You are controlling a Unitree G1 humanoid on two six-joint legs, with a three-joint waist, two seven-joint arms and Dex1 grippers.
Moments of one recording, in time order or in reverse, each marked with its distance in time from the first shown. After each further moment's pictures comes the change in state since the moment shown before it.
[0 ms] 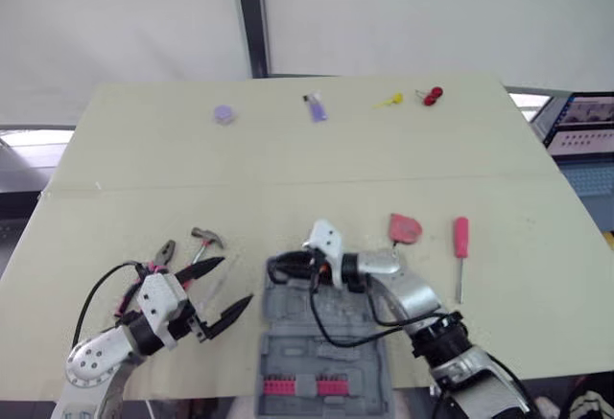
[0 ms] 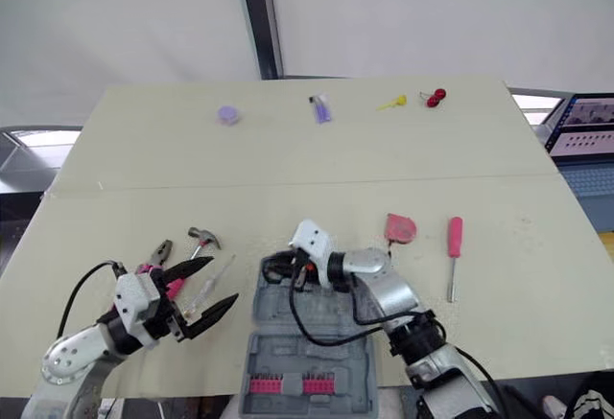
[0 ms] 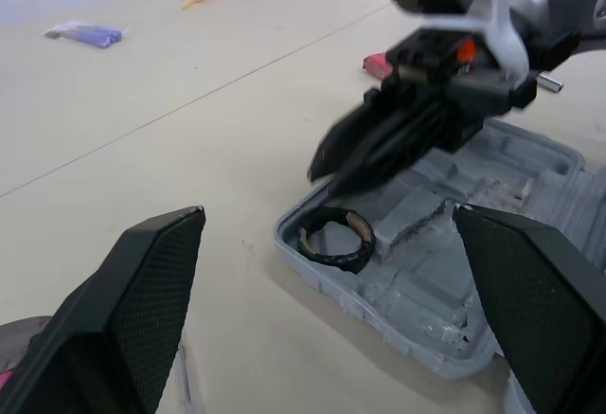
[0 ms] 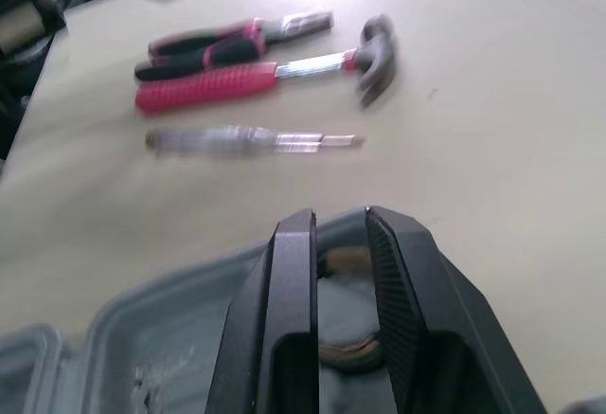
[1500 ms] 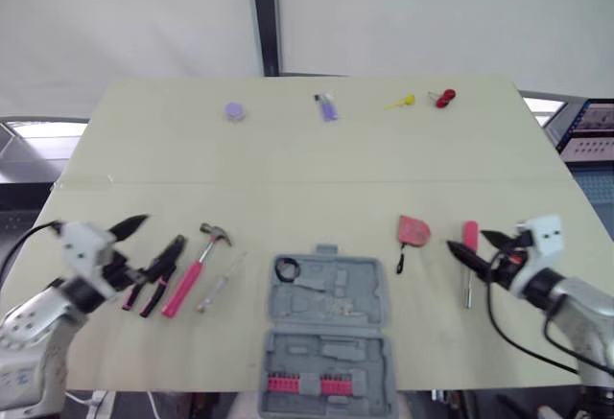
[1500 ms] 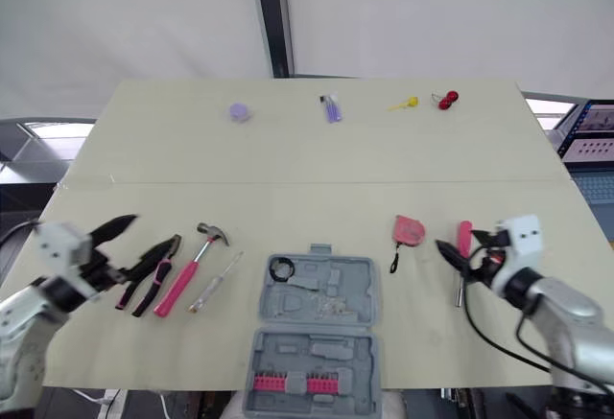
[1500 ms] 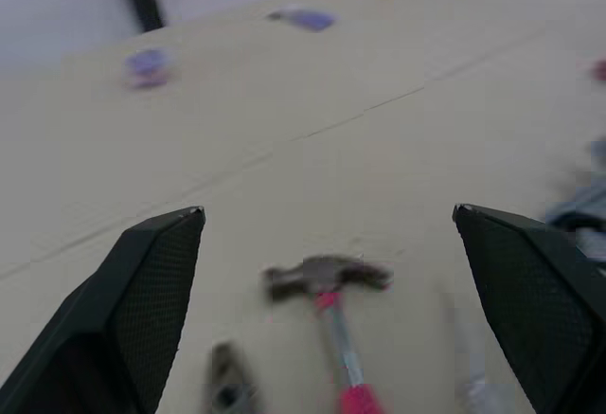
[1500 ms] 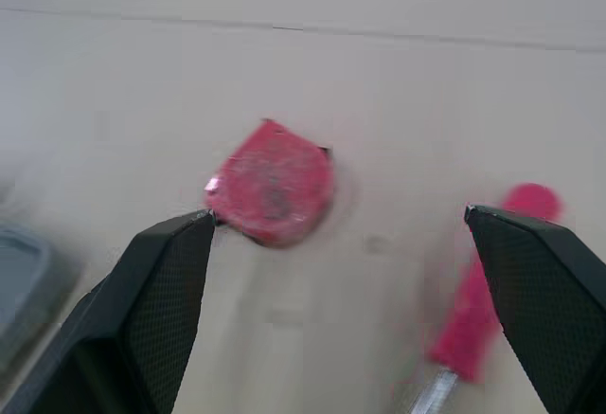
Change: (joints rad) left arm -0.238 0.142 0.097 0.071 -0.075 0.174 -0.014; right arm 0.445 -0.314 -0.582 -0.353 0.282 0.338 -0.400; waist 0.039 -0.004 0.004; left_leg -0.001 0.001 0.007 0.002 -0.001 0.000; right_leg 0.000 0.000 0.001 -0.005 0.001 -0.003
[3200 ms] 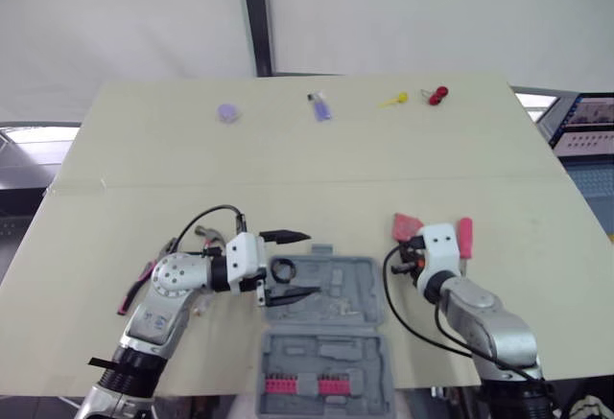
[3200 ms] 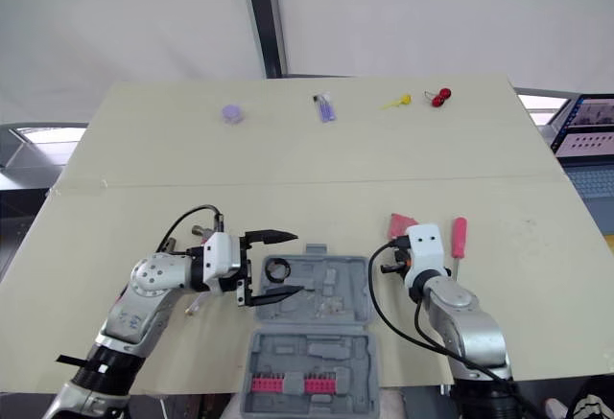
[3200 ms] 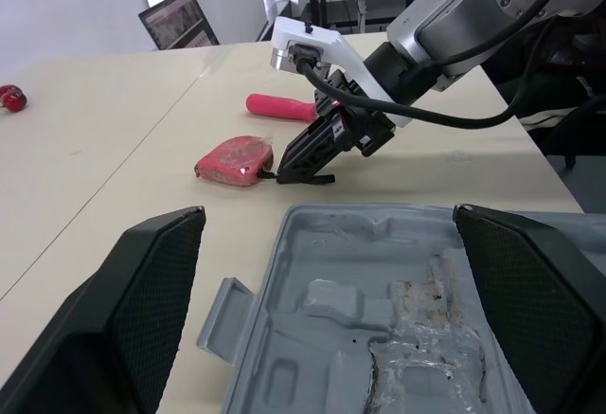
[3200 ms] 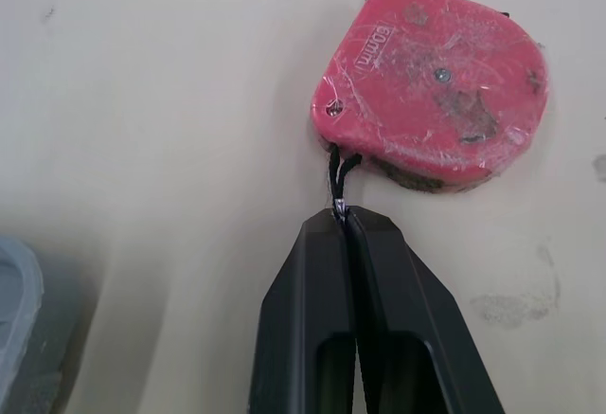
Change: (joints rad) left arm -0.252 -0.157 -0.438 0.123 0.179 -0.217 -0.215; right arm -0.072 0.240 0.236 -0.019 -0.255 0.129 -0.355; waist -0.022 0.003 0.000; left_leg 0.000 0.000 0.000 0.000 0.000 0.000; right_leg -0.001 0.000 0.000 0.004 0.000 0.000
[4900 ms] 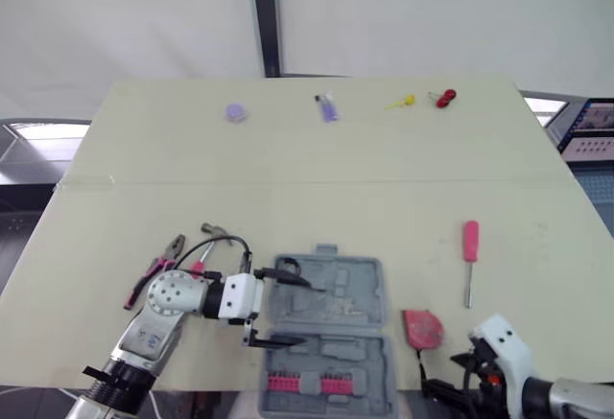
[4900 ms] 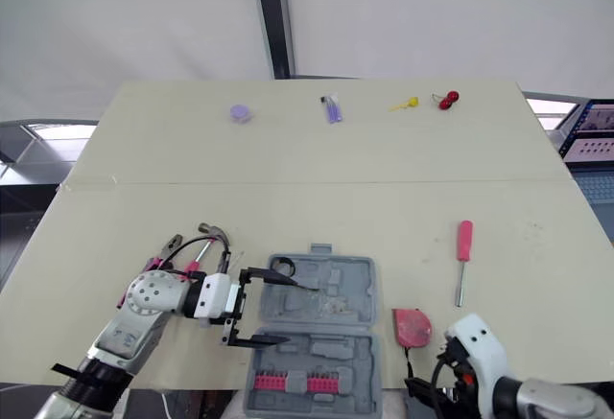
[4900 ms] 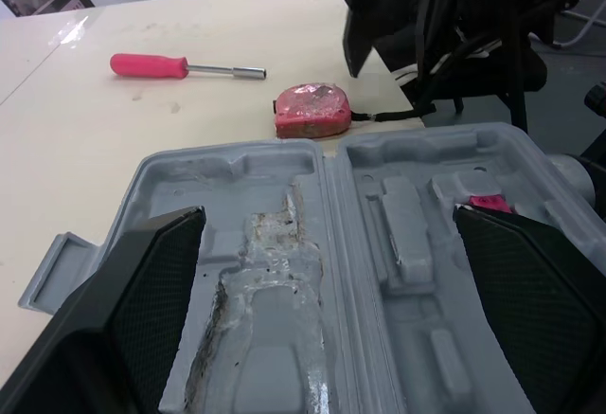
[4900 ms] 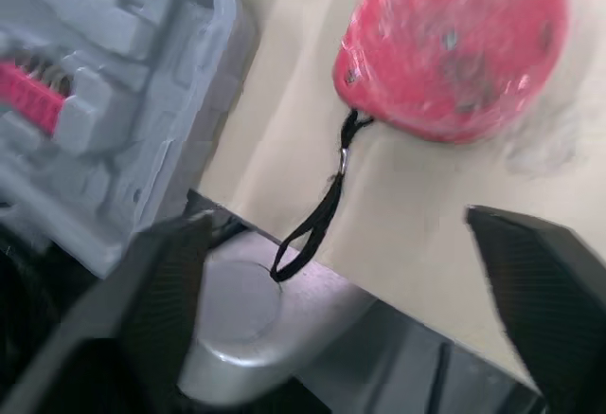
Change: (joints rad) left arm 0.063 0.067 -0.067 0.054 0.020 -0.150 -0.192; right arm 0.662 -0.583 -0.337 -0.473 0.398 0.163 0.578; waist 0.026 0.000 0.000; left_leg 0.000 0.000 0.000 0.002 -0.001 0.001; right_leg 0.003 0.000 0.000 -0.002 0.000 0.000
